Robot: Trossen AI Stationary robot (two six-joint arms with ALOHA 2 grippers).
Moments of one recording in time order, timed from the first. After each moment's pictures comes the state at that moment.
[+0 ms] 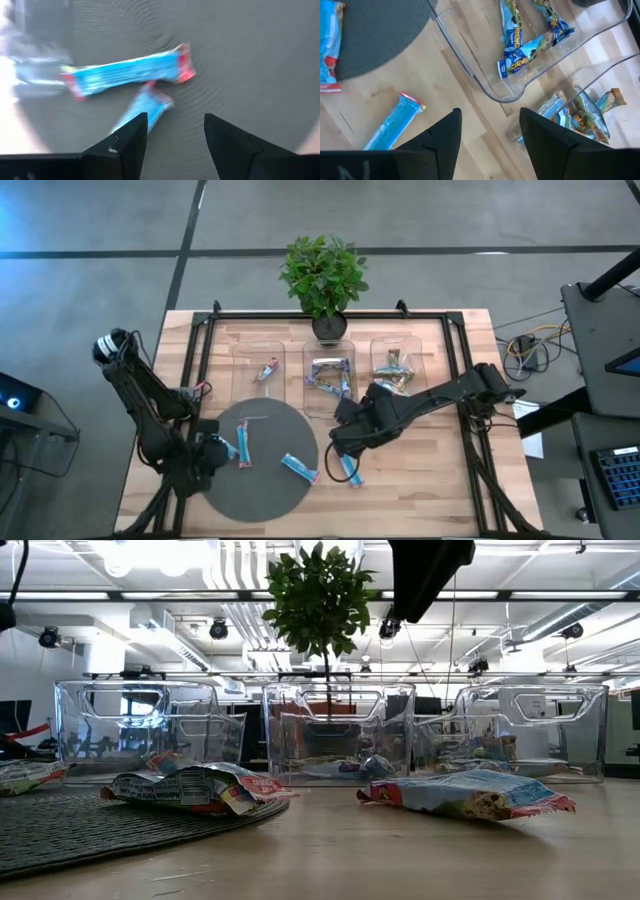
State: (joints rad) left arm -1.04 1.20 0.77 -0.93 -0.34 -1.00; right arm 0.35 1.94 1.84 -1.38 0.42 0.85
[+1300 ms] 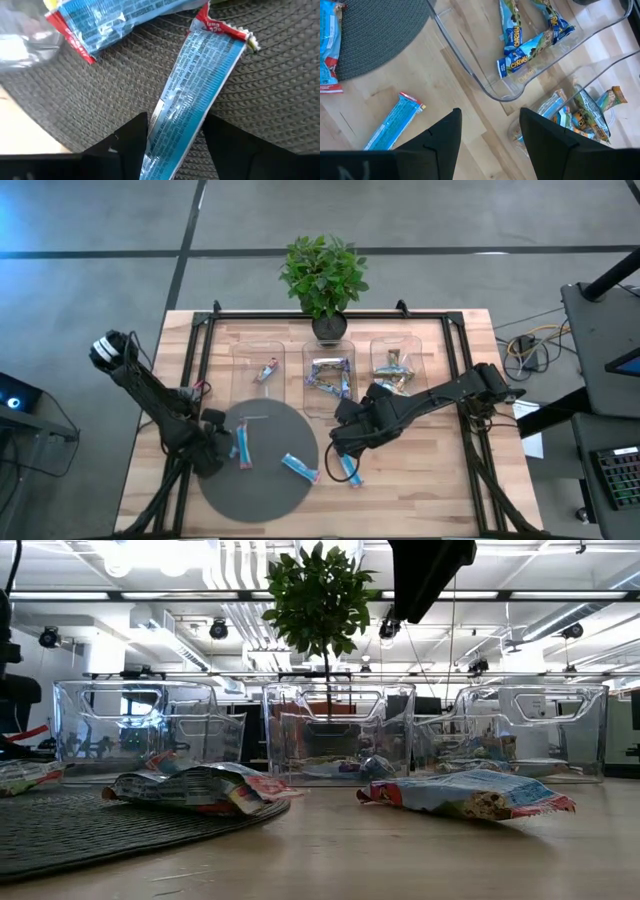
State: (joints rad) left arm -0.88 1.22 0.52 -0.82 -0.15 -0.75; right arm 0.35 1.94 1.84 -1.38 0.42 0.86
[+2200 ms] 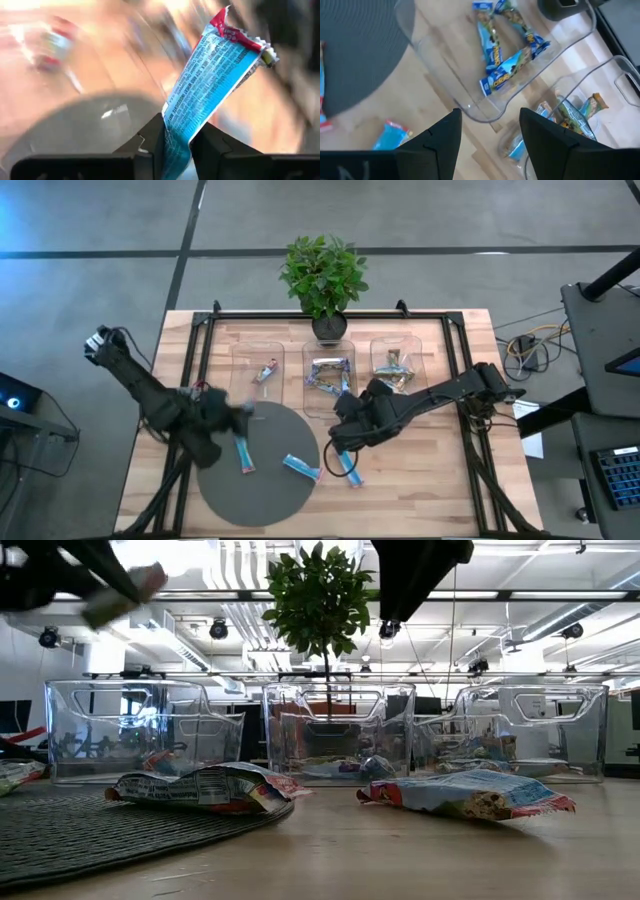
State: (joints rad) left arm -0.75 1.08 0.91 -0.98 -0.85 -1.79; right arm 0.34 1.94 1.84 -1.37 0.53 0.91
